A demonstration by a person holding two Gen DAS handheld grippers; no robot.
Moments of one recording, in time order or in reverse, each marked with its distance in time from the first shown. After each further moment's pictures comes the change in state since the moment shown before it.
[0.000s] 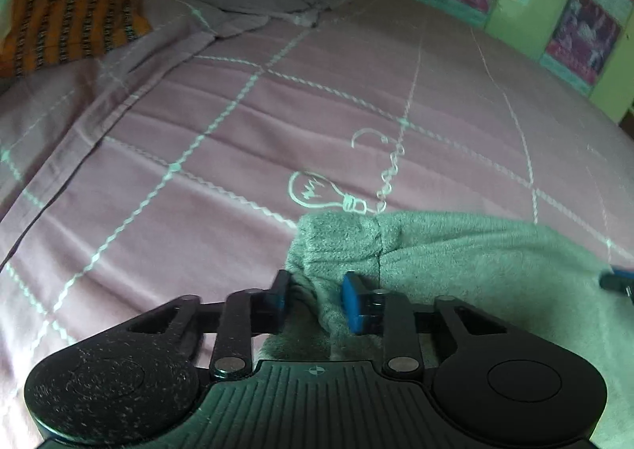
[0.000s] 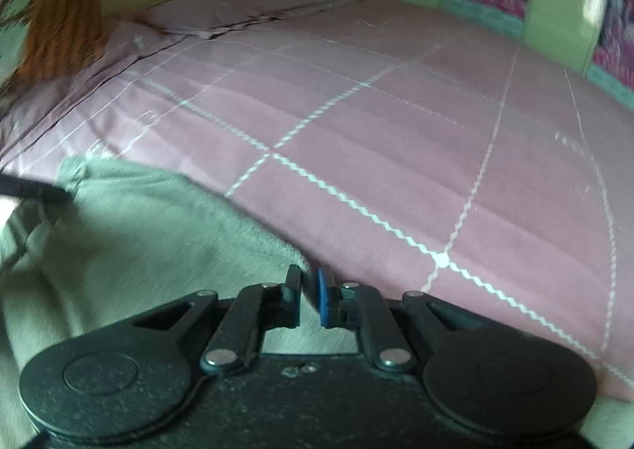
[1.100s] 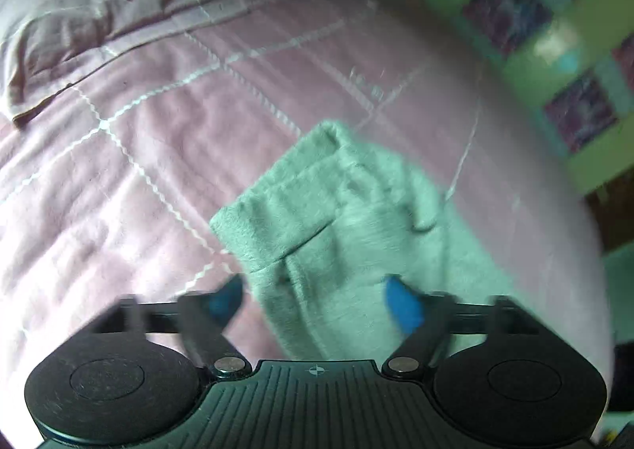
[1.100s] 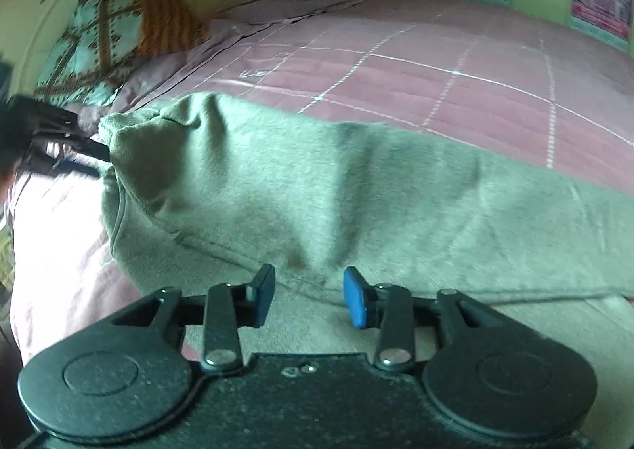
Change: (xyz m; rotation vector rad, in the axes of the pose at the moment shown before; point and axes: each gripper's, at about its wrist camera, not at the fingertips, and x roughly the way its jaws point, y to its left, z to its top) left arm -0.202 0.079 -0.174 -0.381 0.069 -0.168; right arm -0.185 0.089 -0.174 0.159 -0.024 0.129
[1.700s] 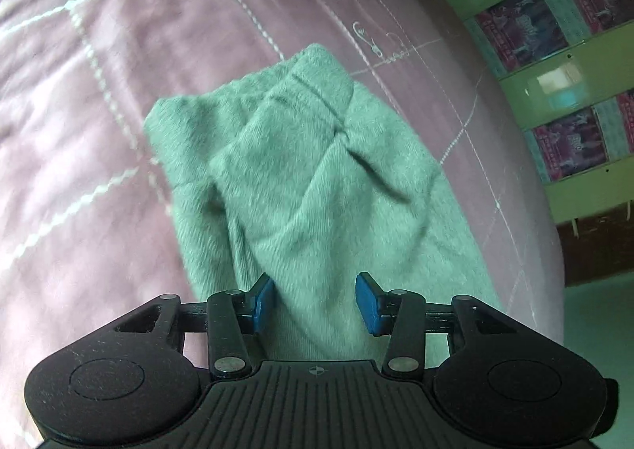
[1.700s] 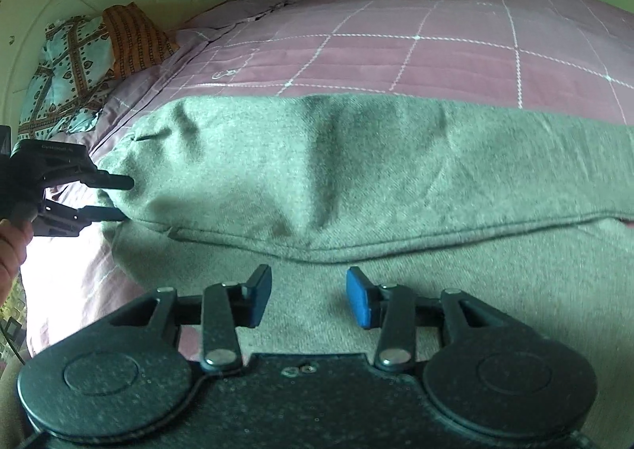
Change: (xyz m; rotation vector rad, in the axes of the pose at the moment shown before) left arm 0.073 -0.015 -0.037 -0.176 0.093 -0.072; right arm -0.012 -0.009 -0.033 0.167 0.024 0.004
